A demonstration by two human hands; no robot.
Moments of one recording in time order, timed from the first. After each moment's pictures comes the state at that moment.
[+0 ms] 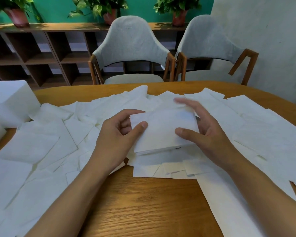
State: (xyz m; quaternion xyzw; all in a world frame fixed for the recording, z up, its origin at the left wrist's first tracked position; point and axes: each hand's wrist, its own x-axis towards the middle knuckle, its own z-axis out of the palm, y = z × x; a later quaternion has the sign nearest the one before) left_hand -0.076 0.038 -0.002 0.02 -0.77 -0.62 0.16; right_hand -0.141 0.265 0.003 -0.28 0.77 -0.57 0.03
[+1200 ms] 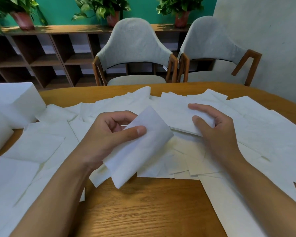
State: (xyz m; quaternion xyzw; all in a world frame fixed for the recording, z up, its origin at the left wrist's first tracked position) left_hand -0.060 0.008 0.031 -0.05 -0.73 -0.69 0.01; right_hand -0.155 0.267 -0.012 -0.12 0.81 -0.56 -0.12
